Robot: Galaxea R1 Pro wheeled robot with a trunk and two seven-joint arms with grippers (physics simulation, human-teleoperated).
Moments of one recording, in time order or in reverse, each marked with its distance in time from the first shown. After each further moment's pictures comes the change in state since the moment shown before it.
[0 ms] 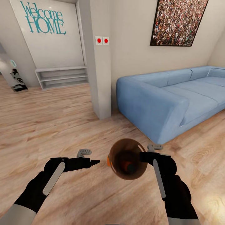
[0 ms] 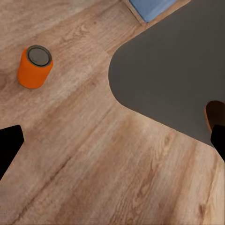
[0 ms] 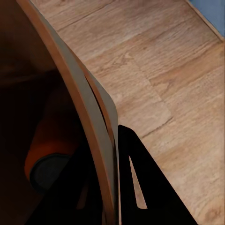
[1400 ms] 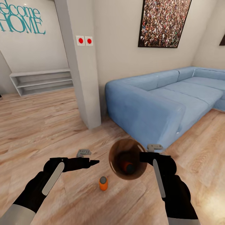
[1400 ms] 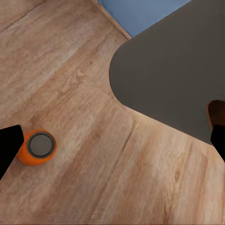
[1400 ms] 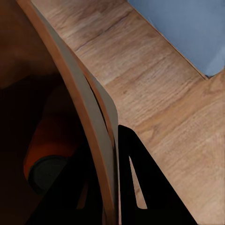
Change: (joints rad) left arm 0.000 0.008 0.000 0.000 0.001 0.002 -0.005; right arm 0.000 0.000 0.003 0.000 -0.005 0.000 0.000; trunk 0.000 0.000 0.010
